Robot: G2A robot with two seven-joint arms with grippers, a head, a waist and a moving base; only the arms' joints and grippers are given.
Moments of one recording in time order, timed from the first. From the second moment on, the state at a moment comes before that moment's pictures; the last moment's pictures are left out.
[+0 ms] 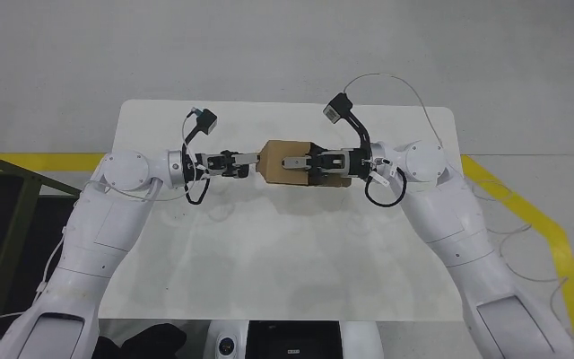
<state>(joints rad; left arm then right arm) 0.85 -1.02 -1.16 -1.32 -0.30 -0.25 -1.14 -0.70 -1.25 1.01 -1.29 0.44 -0.33 1.19</state>
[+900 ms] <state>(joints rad) 0.83 -1.03 -1.11 -1.34 -0.35 -0.27 -1.16 -0.70 -1.26 0.98 -1.28 0.52 -0.36 1.21</state>
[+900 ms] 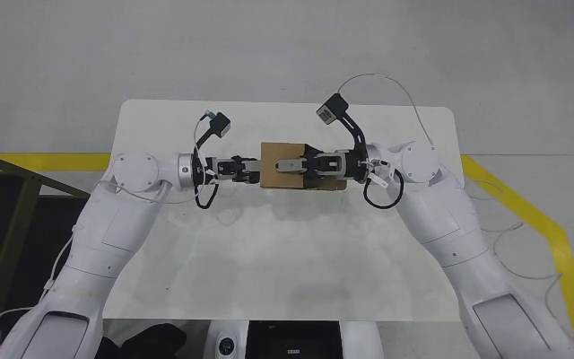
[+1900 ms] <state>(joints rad) 0.87 -1.01 -1.20 -1.34 -0.25 -0.44 -1.08 -0.70 -1.27 0.94 -1.10 0.42 -0.31 1.13</state>
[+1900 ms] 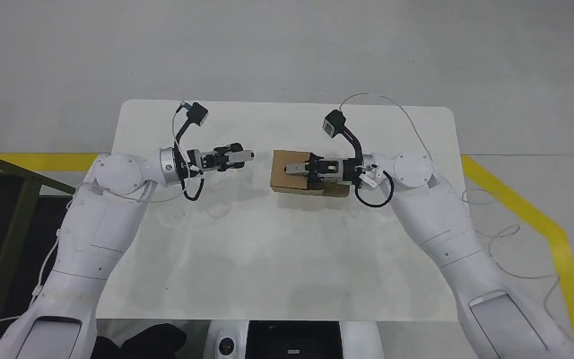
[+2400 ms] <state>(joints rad) 0.89 -1.01 -1.20 -1.33 0.16 -0.76 -0.82 -0.66 -1.31 0.83 -0.97 0.28 -0.25 1.10</state>
